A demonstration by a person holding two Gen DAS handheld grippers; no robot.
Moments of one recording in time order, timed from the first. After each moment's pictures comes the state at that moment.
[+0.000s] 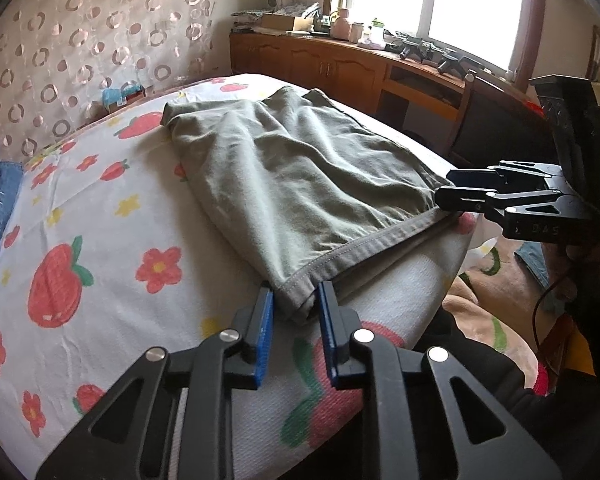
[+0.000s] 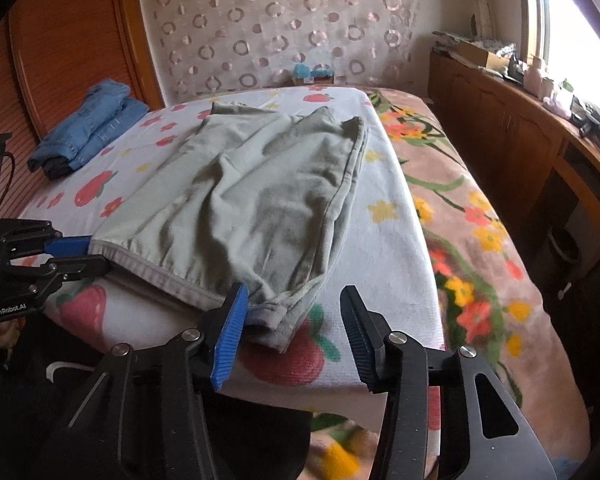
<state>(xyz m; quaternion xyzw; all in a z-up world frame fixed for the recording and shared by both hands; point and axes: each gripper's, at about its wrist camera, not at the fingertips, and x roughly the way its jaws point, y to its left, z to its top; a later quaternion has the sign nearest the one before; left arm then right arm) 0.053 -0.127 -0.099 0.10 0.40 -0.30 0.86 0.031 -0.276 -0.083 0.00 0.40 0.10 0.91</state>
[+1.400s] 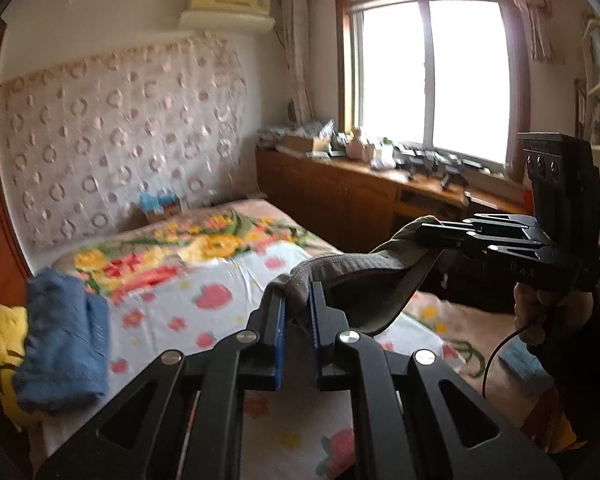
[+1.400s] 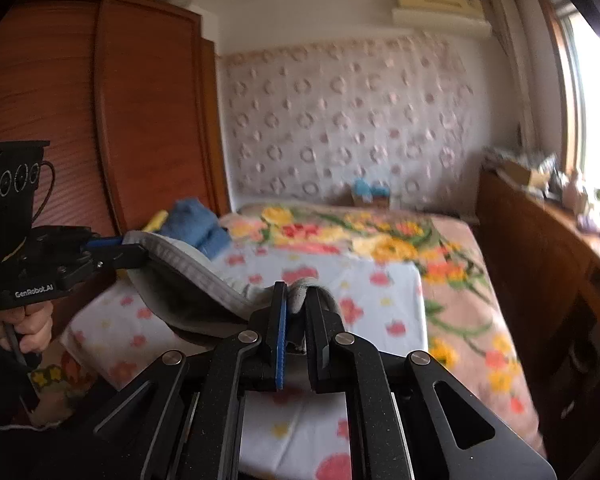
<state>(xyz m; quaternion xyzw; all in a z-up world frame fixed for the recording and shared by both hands) 0.016 -0.073 0.107 0.06 0.21 -0.28 0.94 0.015 -0.235 0.113 -0.03 0.20 0.22 0.96</state>
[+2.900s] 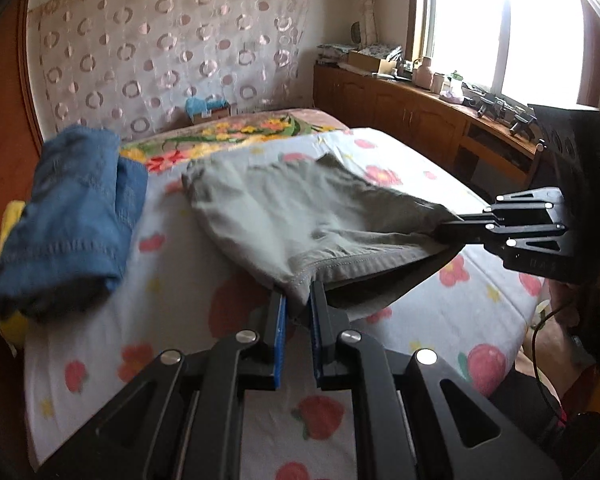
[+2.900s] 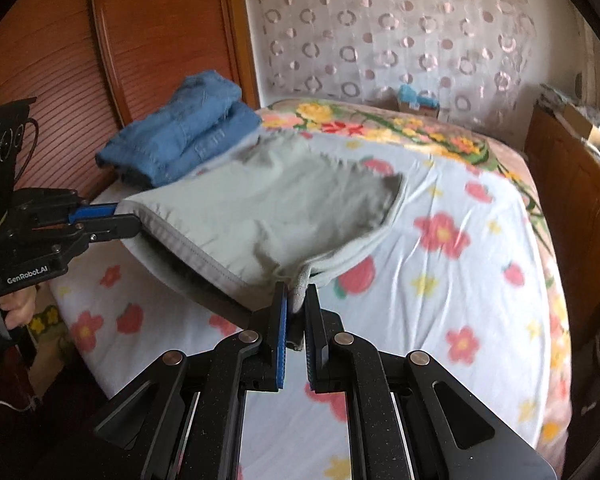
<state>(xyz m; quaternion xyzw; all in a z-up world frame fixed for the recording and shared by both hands) 0.090 -0.011 -0.054 0.05 0.36 -0.18 0.91 0.122 -0.133 -0.049 -0.06 0.39 0.26 0.88</state>
